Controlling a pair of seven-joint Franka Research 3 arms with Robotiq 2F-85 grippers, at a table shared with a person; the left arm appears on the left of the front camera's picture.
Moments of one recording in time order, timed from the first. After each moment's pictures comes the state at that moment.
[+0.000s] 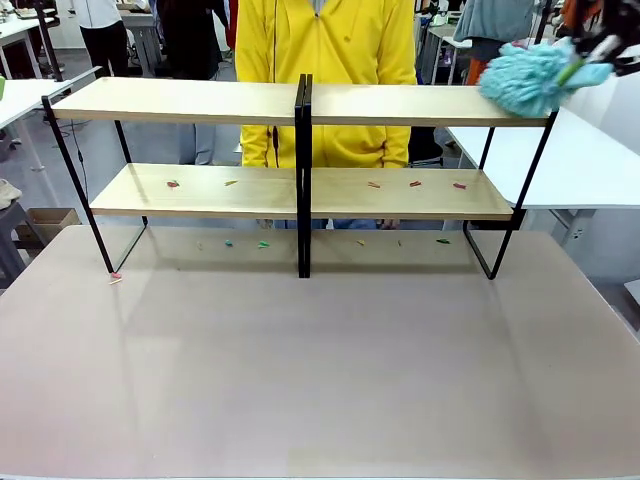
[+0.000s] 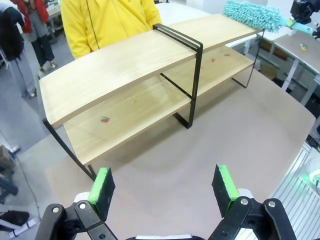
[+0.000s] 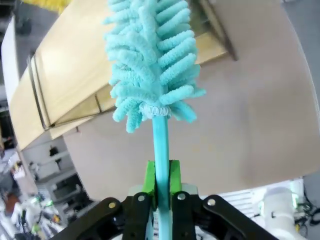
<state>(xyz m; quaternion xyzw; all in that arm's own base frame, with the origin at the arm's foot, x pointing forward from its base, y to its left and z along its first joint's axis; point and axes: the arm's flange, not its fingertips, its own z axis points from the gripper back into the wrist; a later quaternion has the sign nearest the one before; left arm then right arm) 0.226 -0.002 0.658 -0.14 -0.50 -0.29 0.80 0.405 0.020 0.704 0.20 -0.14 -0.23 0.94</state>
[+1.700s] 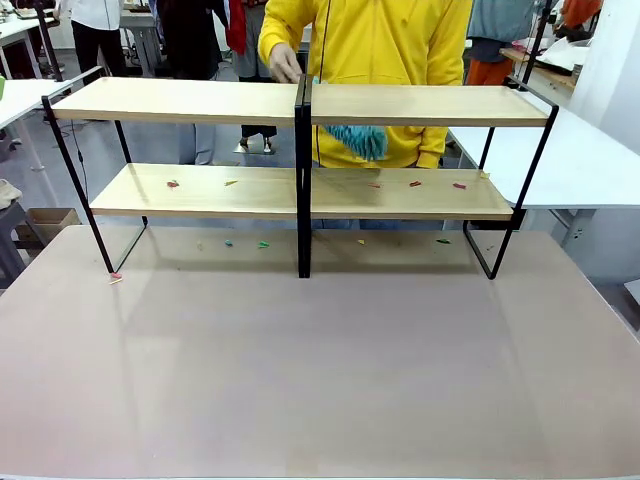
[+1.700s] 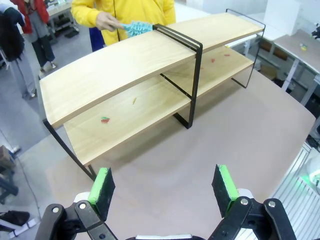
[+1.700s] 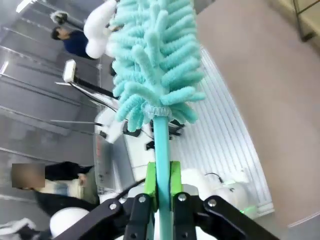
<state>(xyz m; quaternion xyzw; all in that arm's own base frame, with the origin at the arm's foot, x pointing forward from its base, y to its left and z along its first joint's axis) 0.225 -0.002 0.658 -0.14 -0.50 -0.29 0.80 0.210 -0.106 0.772 0.45 -0.11 0.43 0.78</state>
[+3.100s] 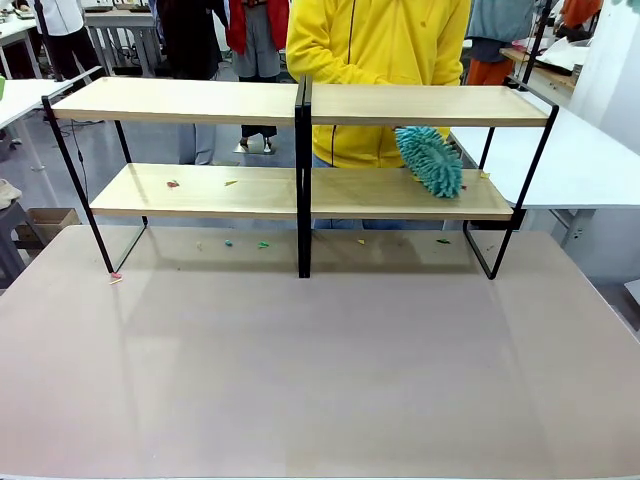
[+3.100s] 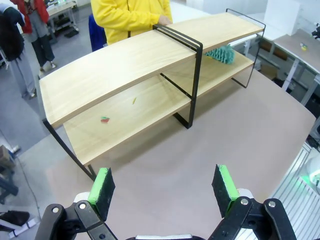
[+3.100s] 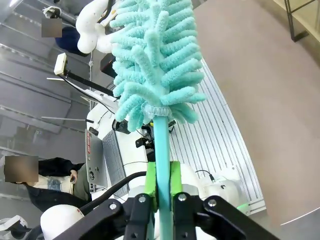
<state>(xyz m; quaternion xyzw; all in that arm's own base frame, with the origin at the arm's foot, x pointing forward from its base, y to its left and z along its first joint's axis) 0.226 -0.002 0.658 -0.14 -0.50 -0.29 0.80 0.214 -0.109 0.765 0.44 -0.11 0.44 0.78</state>
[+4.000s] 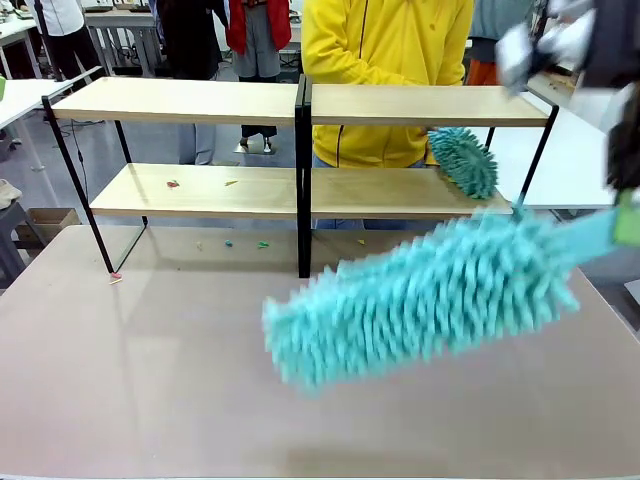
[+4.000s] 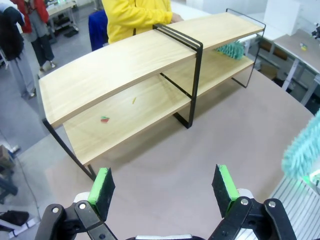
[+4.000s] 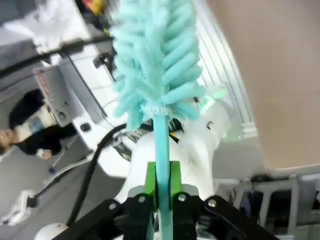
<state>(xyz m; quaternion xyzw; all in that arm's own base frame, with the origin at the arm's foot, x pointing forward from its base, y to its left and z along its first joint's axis) 0.226 -0.002 0.657 -0.14 -0.50 -0.29 0.80 0.268 0.160 0.648 0.17 0.21 0.51 0.82</state>
